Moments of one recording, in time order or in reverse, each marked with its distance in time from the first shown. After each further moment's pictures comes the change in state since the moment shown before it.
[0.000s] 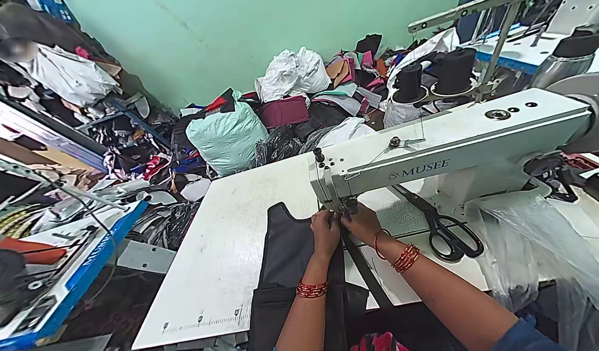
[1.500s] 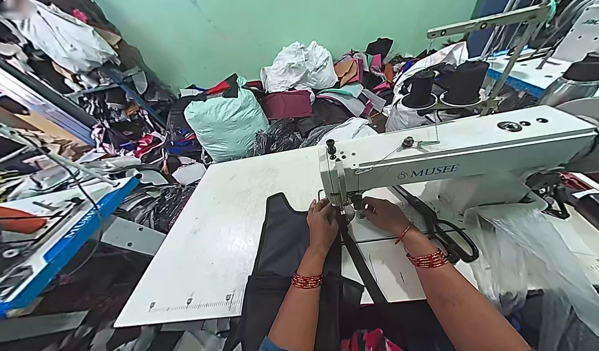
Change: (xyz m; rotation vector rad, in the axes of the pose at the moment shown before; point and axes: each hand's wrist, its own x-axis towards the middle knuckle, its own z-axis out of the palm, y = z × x) left_hand 0.000 -0.009 -0.001 0.079 0.073 0.119; right_hand -0.005 0.042 -0.042 -0.014 -0.136 0.018
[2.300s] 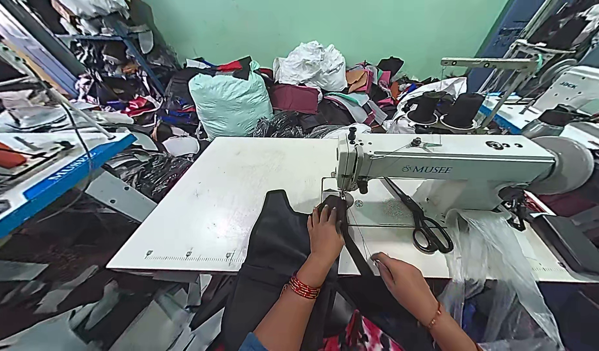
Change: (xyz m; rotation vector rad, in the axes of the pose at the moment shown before) left_hand -0.071 0.040 -0.019 0.286 -0.316 -0.243; right_hand -0.168 0.009 0.078 -0.218 0.265 -0.146
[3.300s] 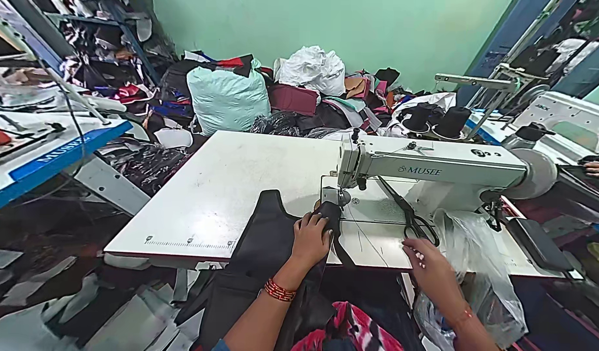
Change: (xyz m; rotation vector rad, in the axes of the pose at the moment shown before) left_hand -0.032 -0.045 -0.014 -0.009 -0.018 0.184; right_hand -0.021 0.016 -0.046 -0.005 0.393 -0.002
